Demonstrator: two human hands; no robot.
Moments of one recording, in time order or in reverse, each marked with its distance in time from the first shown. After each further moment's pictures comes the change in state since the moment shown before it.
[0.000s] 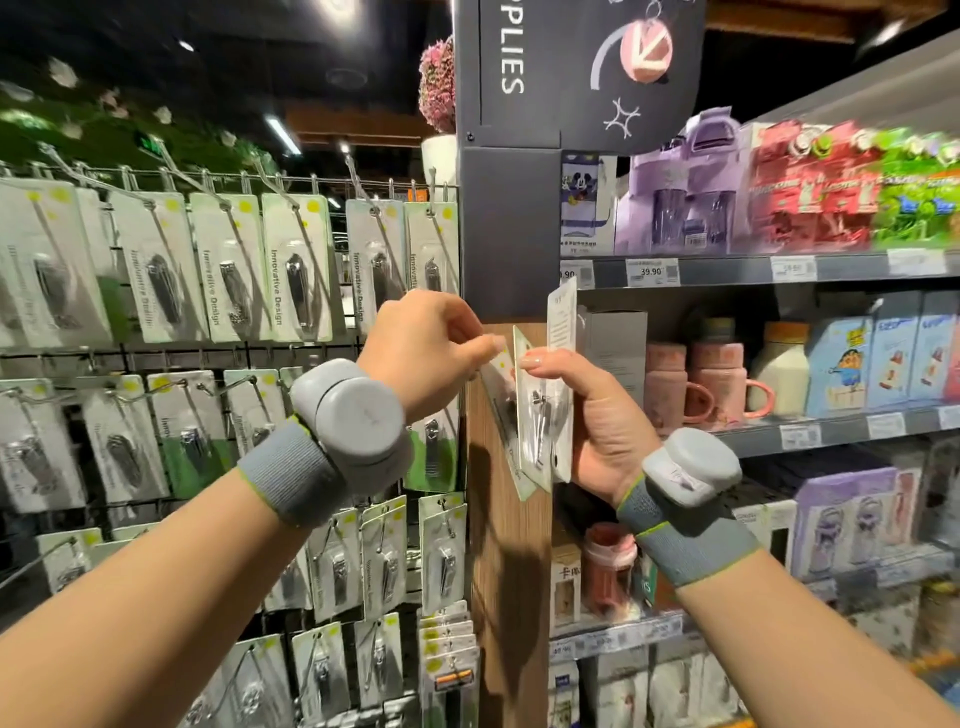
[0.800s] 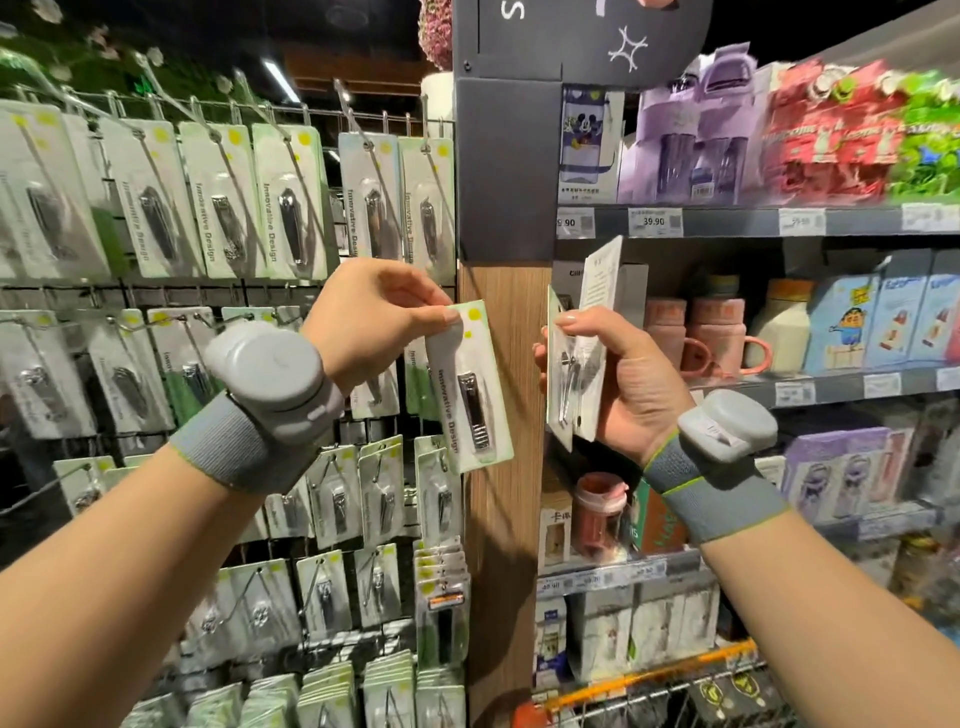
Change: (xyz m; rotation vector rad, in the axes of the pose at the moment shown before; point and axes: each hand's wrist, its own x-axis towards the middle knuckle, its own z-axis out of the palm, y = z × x) left_hand -0.031 -0.016 -0.005 -0.394 0.002 -0.161; right_hand -0.033 -0.006 -0.015 -0.034 0.180 -0.004
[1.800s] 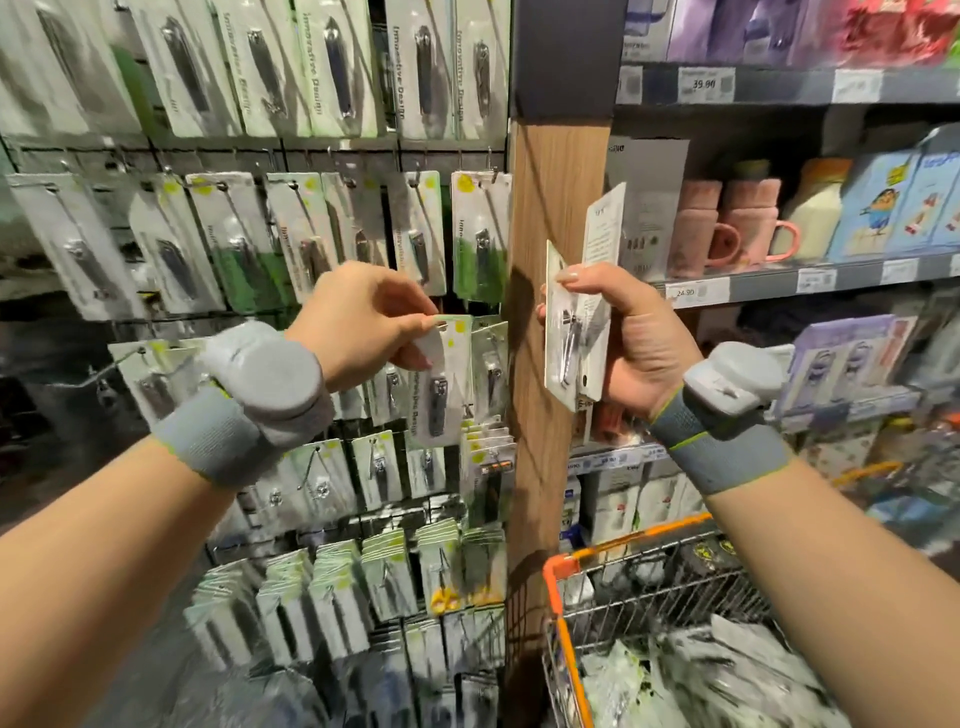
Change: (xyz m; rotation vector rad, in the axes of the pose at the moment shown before) left_hand -0.073 -0.082 -0.045 0.133 -0.238 -0.147; right_hand -0.042 0.080 0.031 0.003 0.032 0.063
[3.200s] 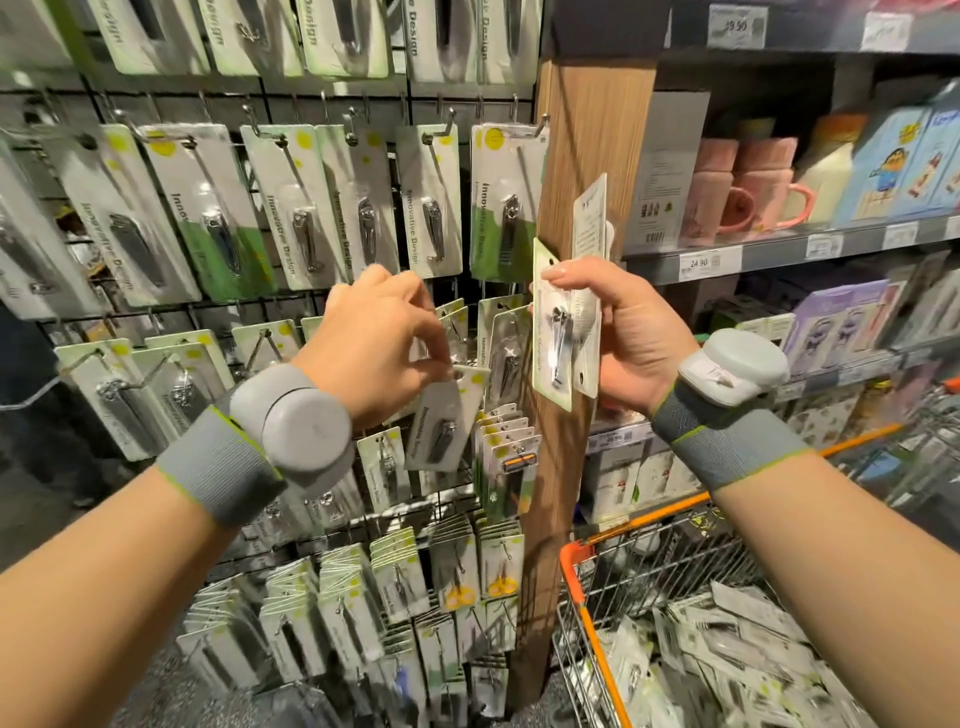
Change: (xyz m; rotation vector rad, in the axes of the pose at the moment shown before) left_hand 0.014 -0.041 -0.002 0.659 -0.079 0.351; right_hand 0.037 0.031 0.011 -0.031 0.047 0.021
